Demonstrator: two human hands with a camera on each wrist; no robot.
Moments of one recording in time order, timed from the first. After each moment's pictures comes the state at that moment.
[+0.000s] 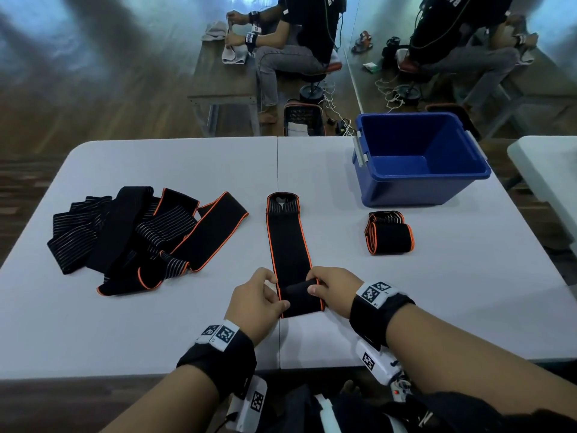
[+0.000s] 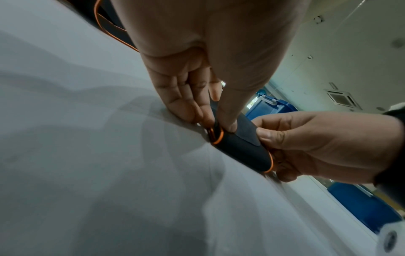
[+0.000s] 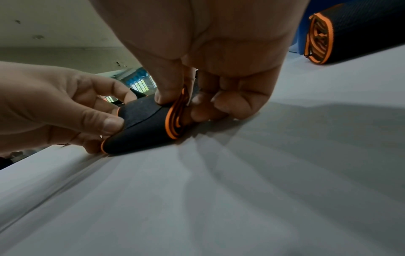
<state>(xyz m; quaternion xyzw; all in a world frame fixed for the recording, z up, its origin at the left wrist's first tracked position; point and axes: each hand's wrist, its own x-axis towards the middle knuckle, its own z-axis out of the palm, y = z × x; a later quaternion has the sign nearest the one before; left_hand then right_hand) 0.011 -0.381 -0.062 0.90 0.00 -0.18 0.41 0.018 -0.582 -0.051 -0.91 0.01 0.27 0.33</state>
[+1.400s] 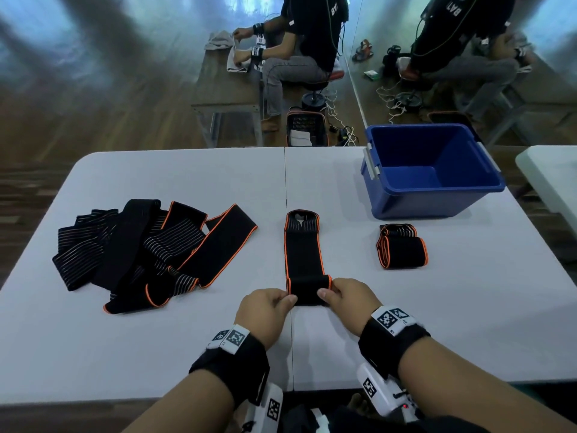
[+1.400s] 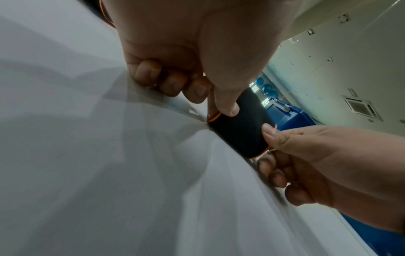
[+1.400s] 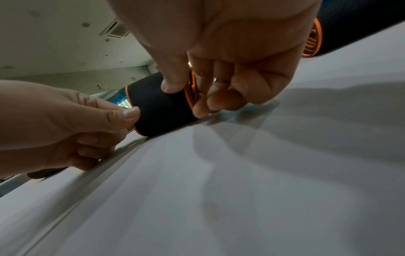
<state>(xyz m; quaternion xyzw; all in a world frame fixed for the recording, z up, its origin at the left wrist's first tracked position) 0.036 -0.375 -0.071 0.90 -0.01 -0.21 0.39 0.022 -0.576 -0.063 -0.91 0.13 0.22 0.33</state>
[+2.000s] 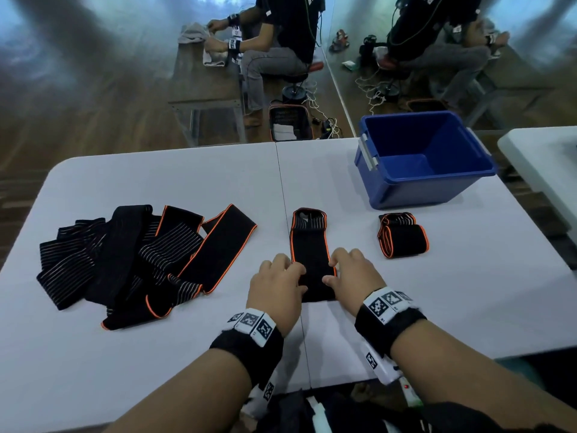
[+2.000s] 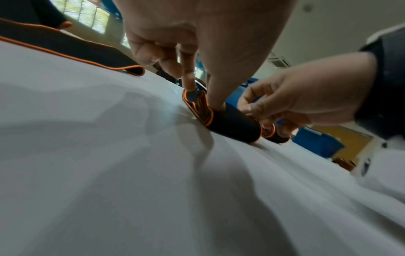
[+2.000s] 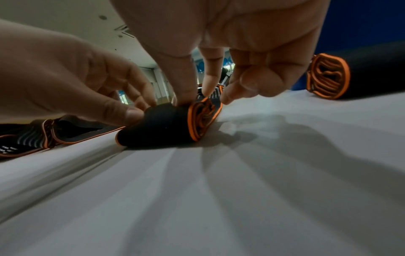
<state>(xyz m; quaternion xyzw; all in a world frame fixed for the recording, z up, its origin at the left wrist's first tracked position) 0.066 -0.383 -0.064 0.96 -0.21 -0.09 0.17 0.039 -0.554 -0.049 -0.95 0.16 0.12 0.22</state>
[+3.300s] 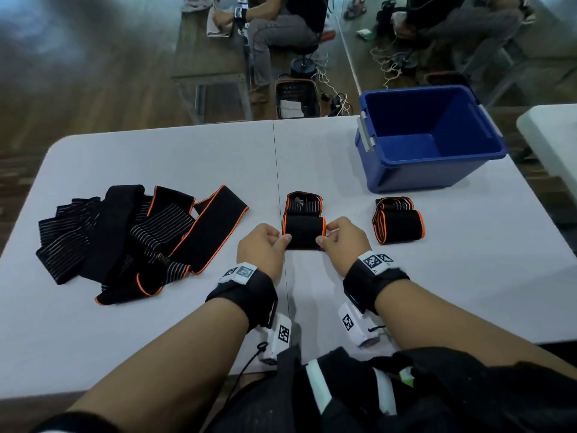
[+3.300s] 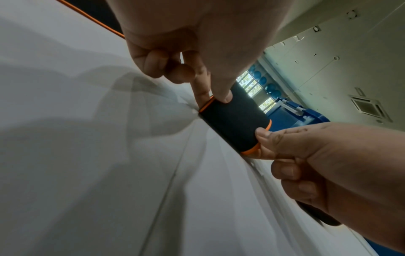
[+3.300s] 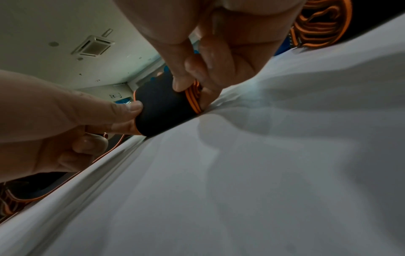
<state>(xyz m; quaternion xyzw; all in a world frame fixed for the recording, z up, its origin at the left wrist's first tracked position) 0.100 -0.405 -0.069 0.90 0.08 -0.11 0.43 0.071 -0.579 -0.066 -0.86 0.25 0.09 0.44</state>
